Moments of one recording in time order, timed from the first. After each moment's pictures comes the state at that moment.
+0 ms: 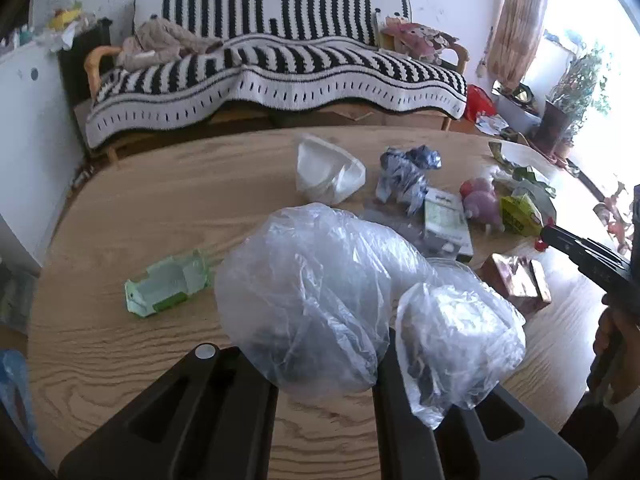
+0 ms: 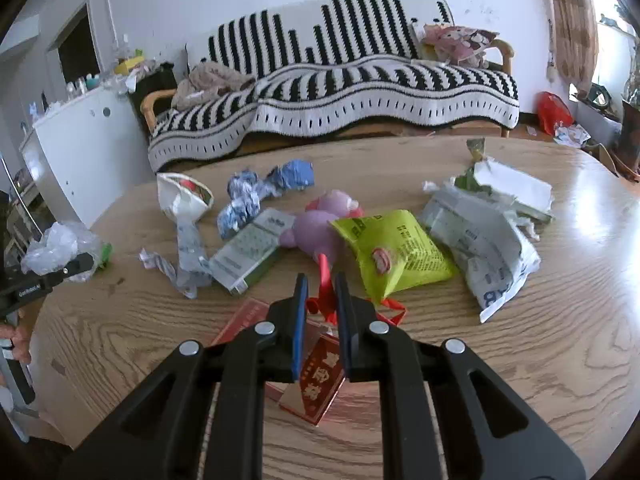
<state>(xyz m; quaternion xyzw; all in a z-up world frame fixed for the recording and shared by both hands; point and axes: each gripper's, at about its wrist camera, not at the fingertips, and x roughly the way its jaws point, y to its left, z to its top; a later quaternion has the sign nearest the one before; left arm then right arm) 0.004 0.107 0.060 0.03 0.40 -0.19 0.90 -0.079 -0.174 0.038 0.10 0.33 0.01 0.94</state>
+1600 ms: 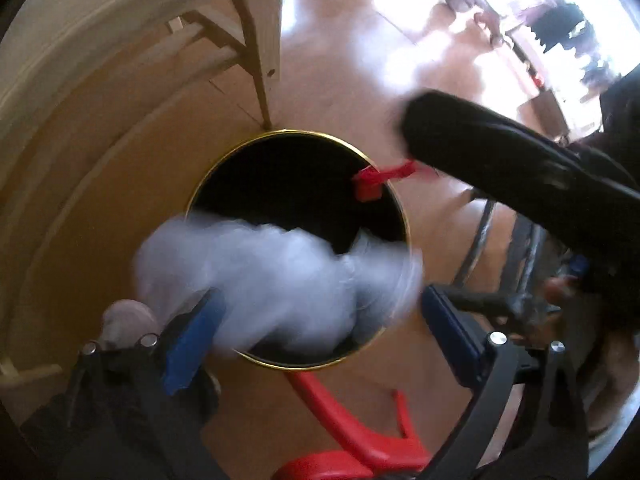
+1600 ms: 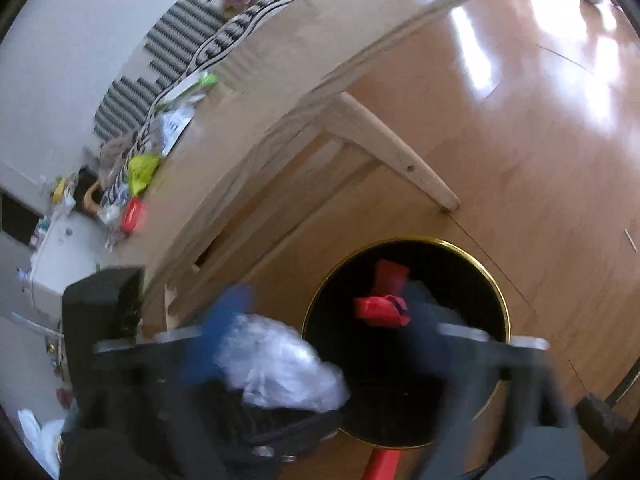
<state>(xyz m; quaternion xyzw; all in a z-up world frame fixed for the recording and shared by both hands) -0.283 -0.305 -0.098 0.16 0.63 -0.45 0.61 -0.433 -0.404 -0.063 0.40 0.39 -0.12 0.82</state>
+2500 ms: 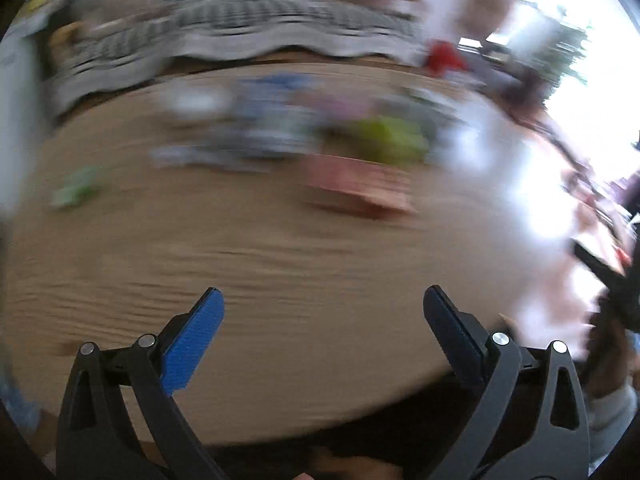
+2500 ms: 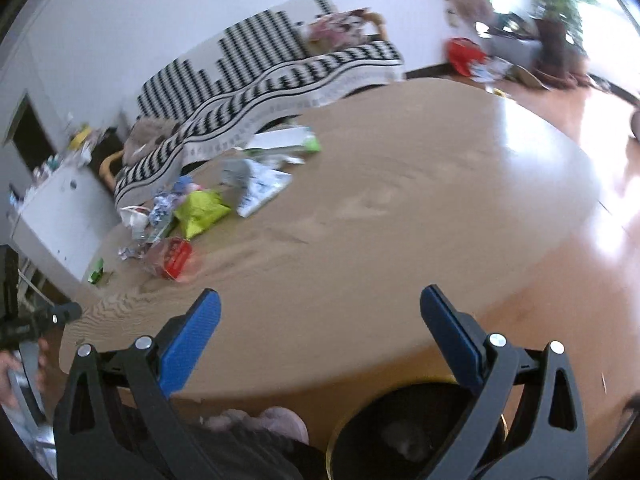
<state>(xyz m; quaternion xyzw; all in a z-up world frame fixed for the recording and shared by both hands) -0.113 0.023 0.069 0.03 0.49 -0.19 0.85 -0.283 -0.345 0.048 0.21 0.34 -0.07 0.91</state>
